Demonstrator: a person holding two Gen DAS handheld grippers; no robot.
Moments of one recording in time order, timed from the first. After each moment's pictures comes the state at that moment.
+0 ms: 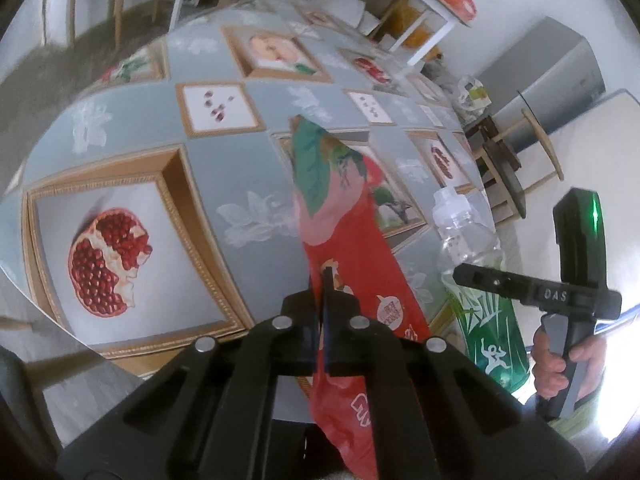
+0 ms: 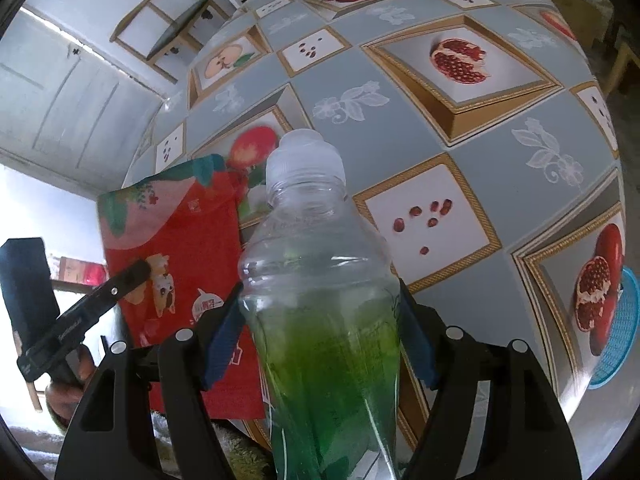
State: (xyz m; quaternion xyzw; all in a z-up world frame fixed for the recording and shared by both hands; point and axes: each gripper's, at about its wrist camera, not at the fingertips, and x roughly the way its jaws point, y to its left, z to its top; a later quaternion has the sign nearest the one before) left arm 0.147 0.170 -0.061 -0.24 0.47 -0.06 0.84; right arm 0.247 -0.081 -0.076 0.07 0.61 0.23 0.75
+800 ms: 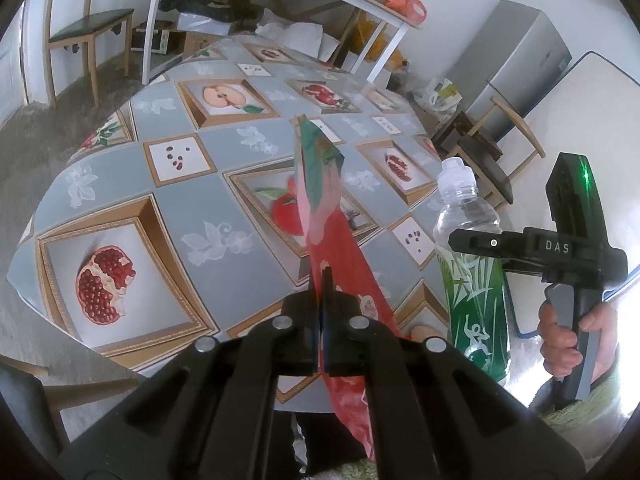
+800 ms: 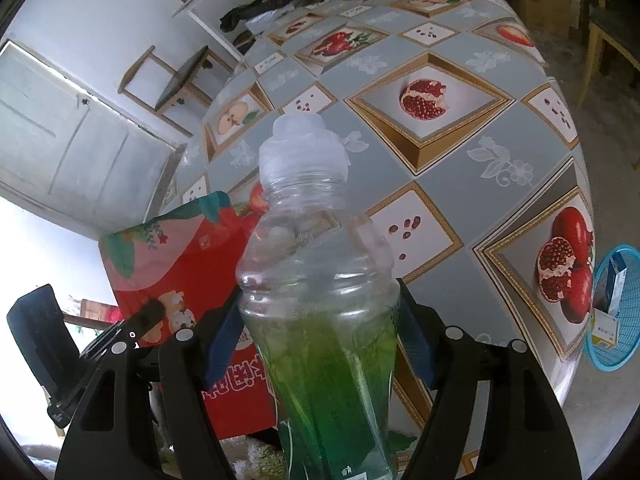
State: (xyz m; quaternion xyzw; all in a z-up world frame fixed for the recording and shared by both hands) left arm 0.124 0.135 -0.022 -0.19 0.42 -0.08 0.88; right arm 0.227 -0.117 -0.036 0.13 0.56 0.22 0.78
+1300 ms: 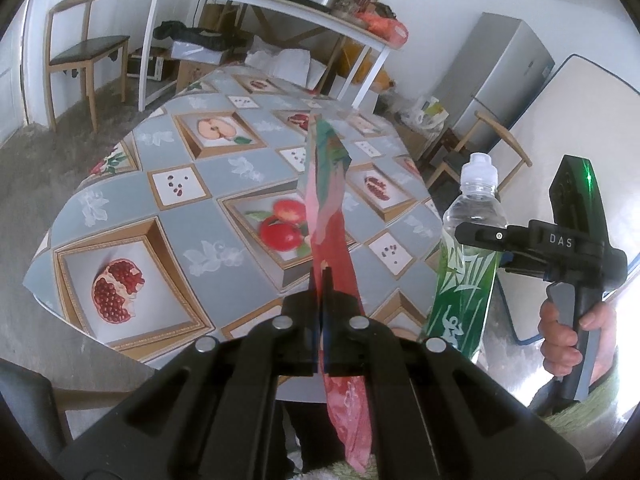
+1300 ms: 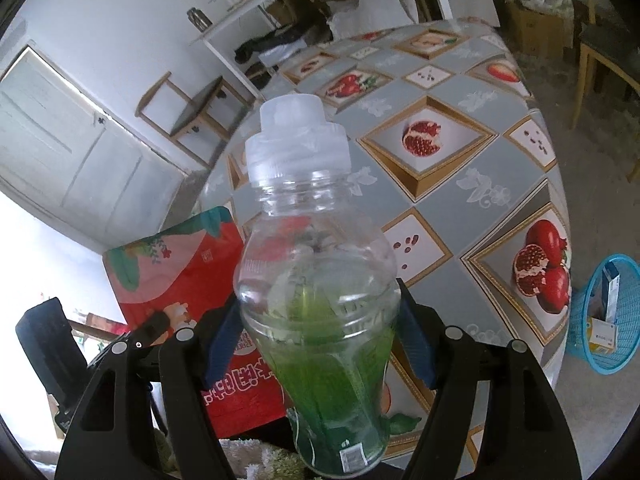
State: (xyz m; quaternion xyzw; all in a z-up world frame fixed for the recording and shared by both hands) left arm 0.095 0.129 0.007 -0.18 0.38 -0.09 0.90; right arm 0.194 -0.134 0.008 0.15 0.51 0.23 0.82
